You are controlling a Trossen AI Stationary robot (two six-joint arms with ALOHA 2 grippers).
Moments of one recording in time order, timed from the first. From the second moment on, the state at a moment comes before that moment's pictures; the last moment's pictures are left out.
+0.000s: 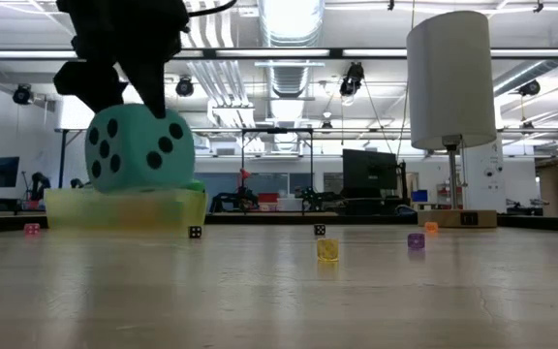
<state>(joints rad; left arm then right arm) -0.24 1.43 1.07 -0.91 -0.22 -1.13 0.45 1.41 1.01 -0.02 0.00 -0.22</state>
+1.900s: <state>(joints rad) 0.62 1.17 0.92 -1.20 -0.55 -0.84 0.45 1.41 1.01 -0.02 0.00 -0.22</state>
